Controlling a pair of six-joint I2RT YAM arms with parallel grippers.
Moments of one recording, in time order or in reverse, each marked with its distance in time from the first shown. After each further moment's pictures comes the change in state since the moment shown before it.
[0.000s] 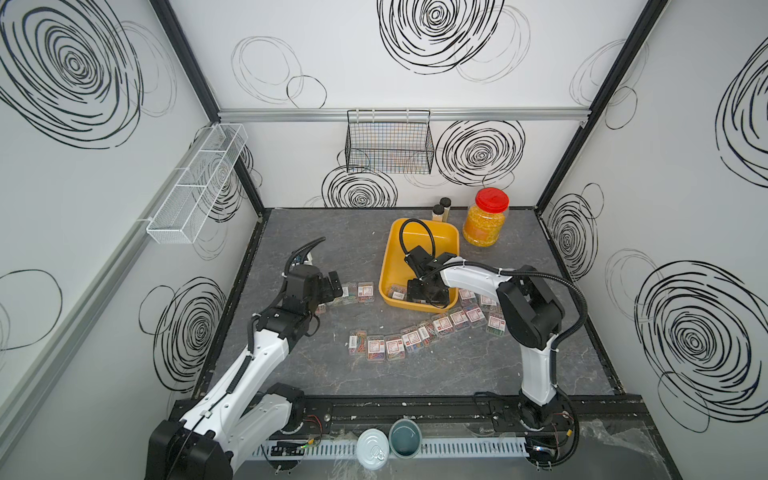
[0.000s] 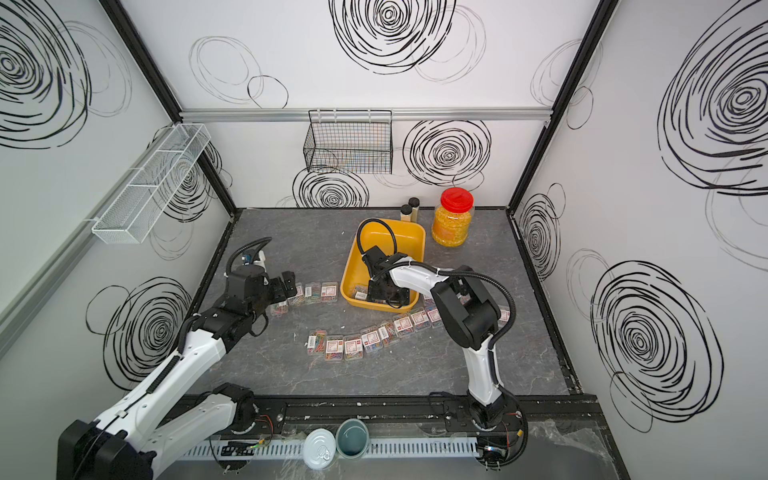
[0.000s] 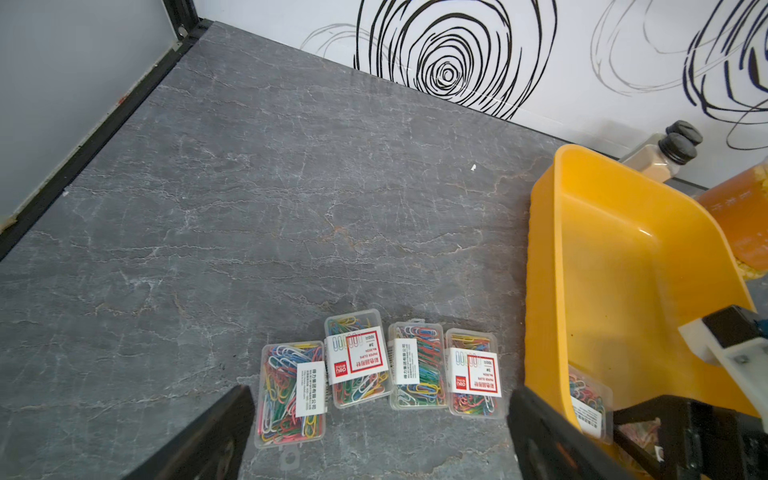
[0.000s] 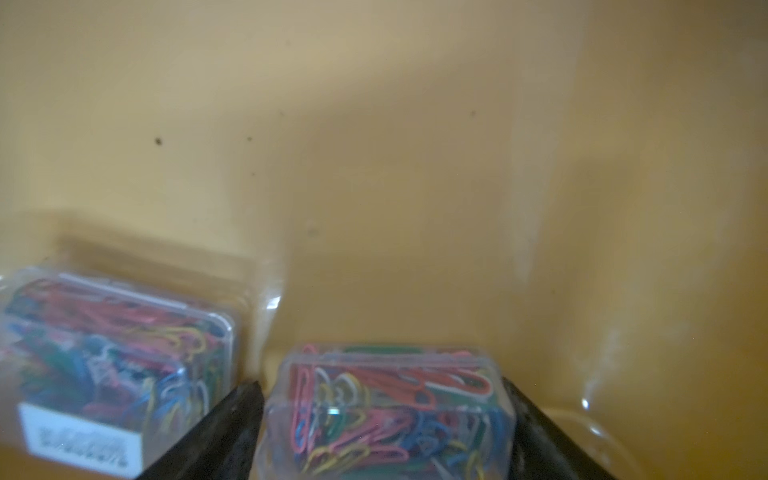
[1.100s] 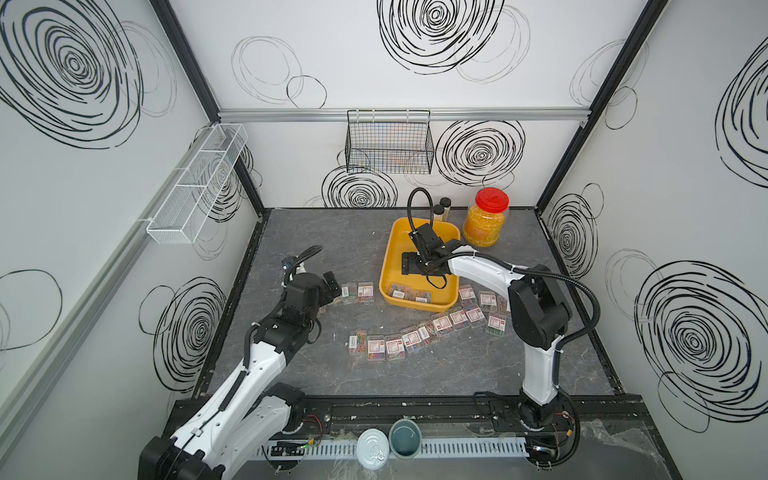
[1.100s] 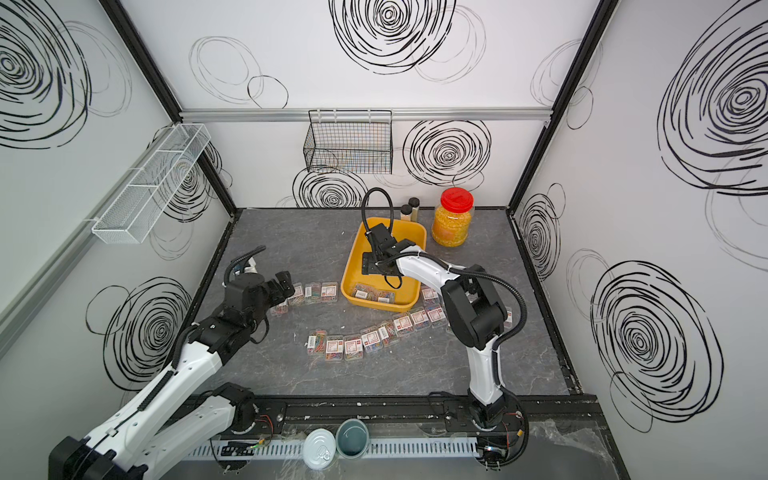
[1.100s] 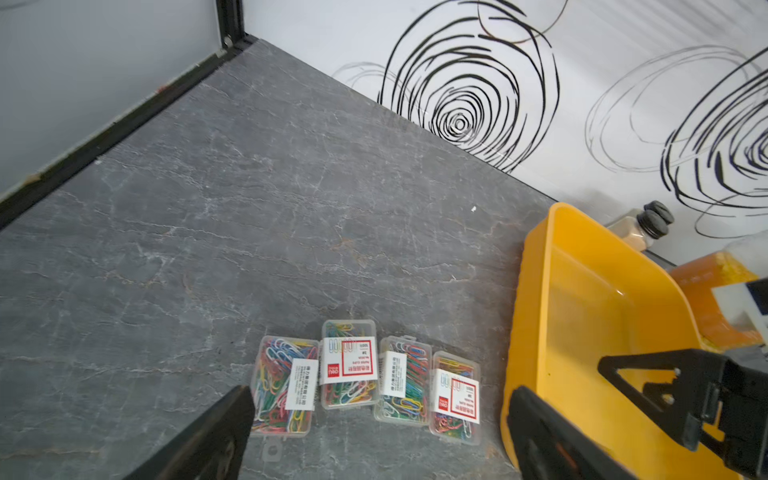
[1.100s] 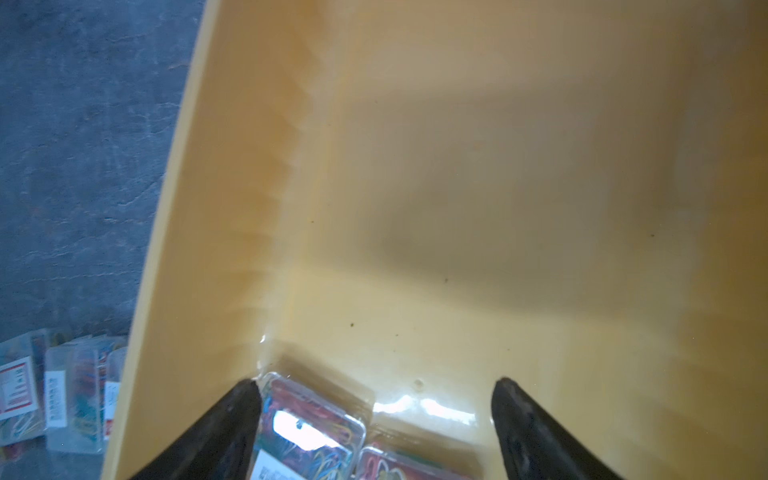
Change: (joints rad) left arm -0.076 -0.075 -0.043 0.001 -0.104 -0.214; right arm -0.043 -0.045 0.111 0.189 0.013 -0.183
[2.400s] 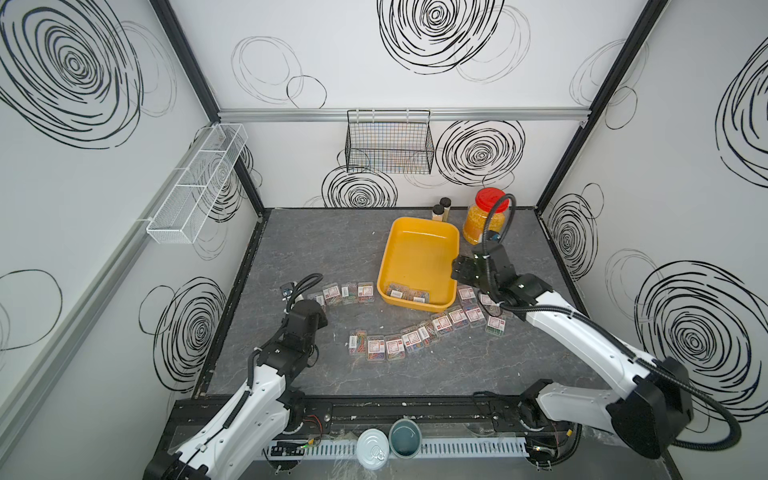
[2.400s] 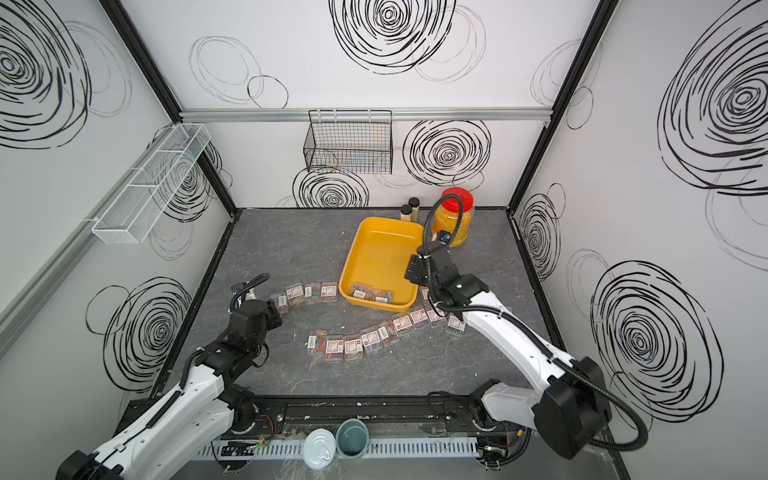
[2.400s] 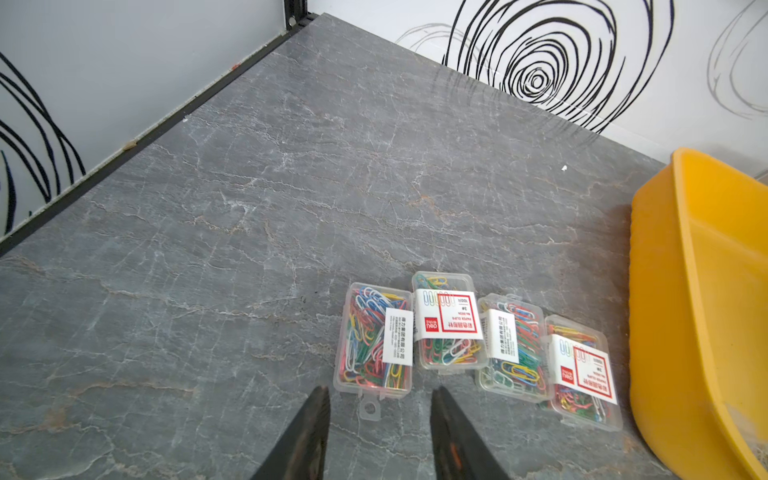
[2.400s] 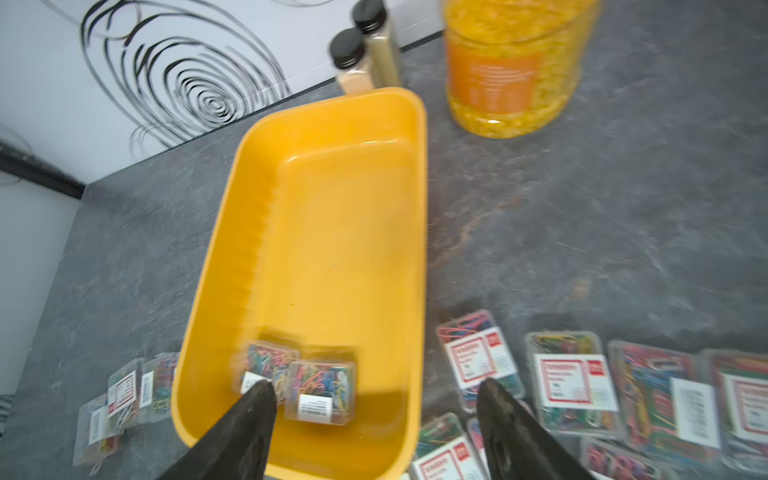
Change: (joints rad) left arm -0.023 -0.150 -0.299 0.110 -0.150 0.060; right arm -0.028 -0.679 -0.474 0.089 0.209 0.108
